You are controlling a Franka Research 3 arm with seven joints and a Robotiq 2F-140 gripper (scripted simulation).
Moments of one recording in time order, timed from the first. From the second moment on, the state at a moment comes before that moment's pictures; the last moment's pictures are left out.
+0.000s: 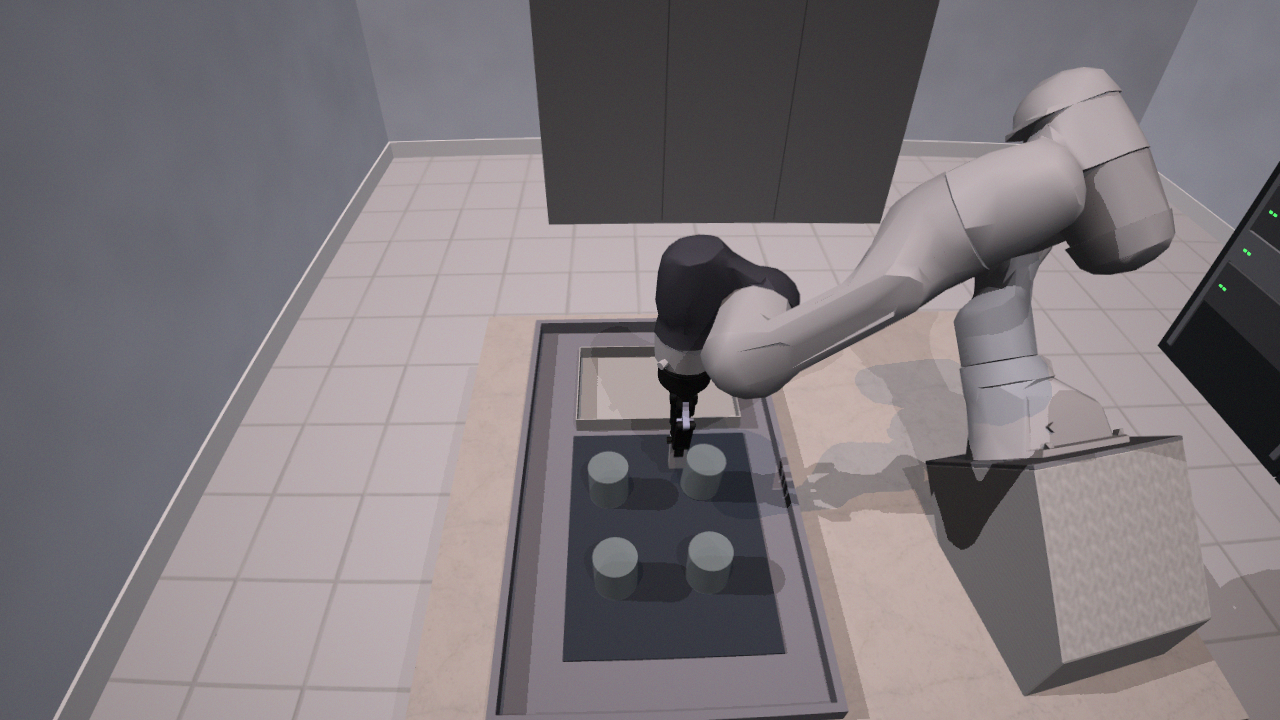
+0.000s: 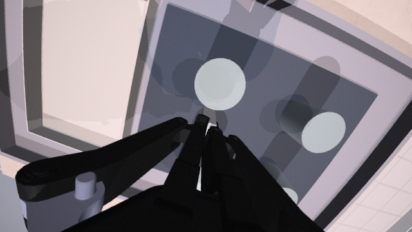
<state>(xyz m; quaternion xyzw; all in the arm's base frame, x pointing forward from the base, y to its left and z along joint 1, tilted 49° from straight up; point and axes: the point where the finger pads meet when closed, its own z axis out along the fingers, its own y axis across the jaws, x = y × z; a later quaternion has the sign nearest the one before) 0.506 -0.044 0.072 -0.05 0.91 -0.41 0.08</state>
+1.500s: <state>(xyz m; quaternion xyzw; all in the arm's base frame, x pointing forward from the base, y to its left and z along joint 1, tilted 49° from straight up) 0.501 -0.041 0.074 -0.05 0.91 -0.41 0.08</state>
